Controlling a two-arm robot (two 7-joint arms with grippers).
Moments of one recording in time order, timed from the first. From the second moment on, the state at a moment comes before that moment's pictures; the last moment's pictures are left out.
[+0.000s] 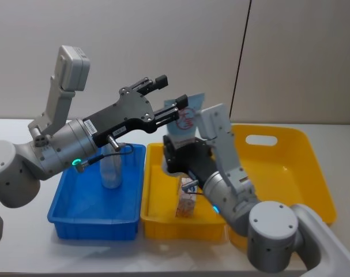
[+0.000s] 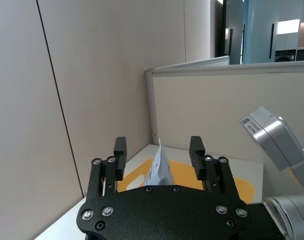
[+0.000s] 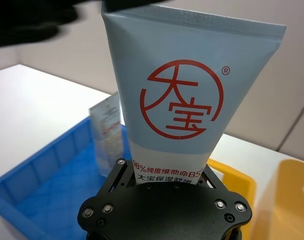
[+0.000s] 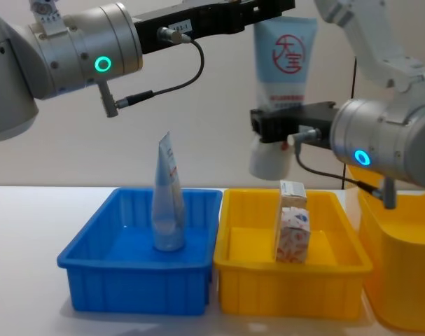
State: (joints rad) left arm -0.71 0.22 0.45 -1.22 -0.55 -0.10 -0.80; right arm 0.39 0.13 -0.44 -1.48 0.13 0.21 0.05
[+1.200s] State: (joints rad) left arm -0.71 0.22 0.45 -1.22 -0.55 -0.10 -0.80; right arm 0.33 0.24 -0.16 -1.58 0.10 0.26 -0.12
